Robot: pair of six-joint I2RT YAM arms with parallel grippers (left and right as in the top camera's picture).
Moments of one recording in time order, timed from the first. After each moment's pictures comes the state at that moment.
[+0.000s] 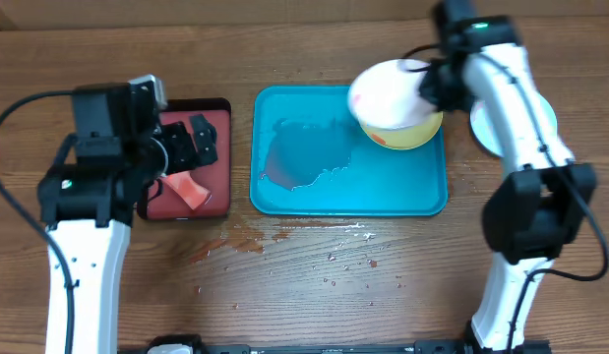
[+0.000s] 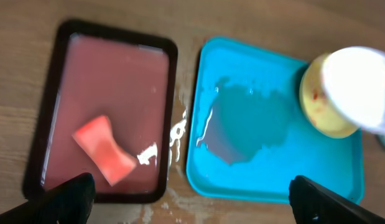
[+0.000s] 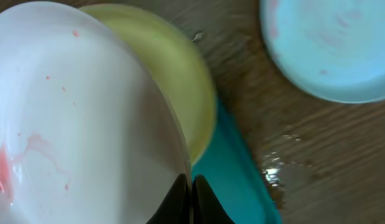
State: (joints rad) left arm 0.02 1.27 1.37 -1.00 0.19 -0.26; right arm 0.08 2.15 2.07 -1.32 0.09 0.63
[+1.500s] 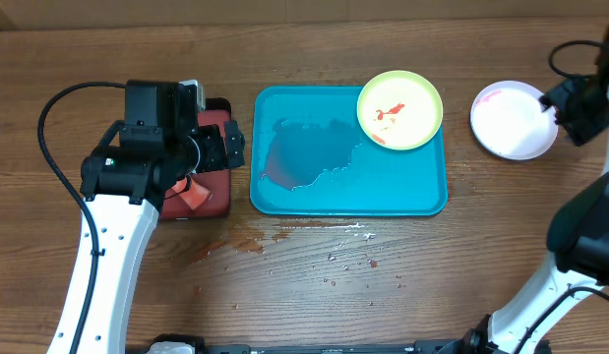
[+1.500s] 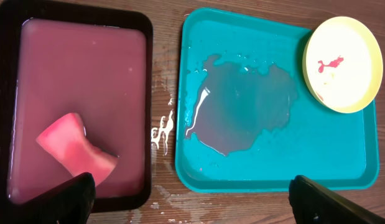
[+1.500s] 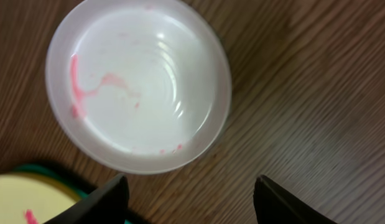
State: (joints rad) left arm -0.10 1.35 1.32 -0.94 0.15 -0.26; right arm -0.37 2.08 1.99 -1.29 0.01 0.59
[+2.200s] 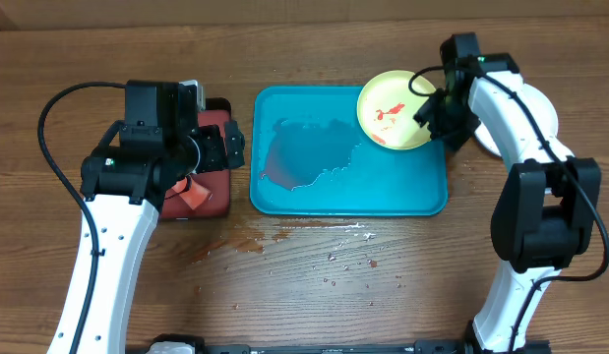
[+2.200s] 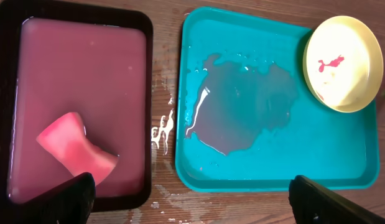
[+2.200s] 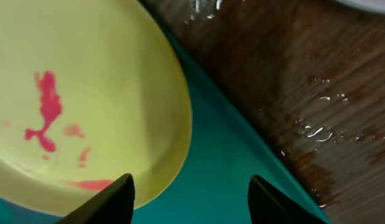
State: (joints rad) left arm -0.10 1.35 1.32 -0.94 0.15 -0.26; right arm 0.07 2.09 1.69 -1.06 -0.02 0.85
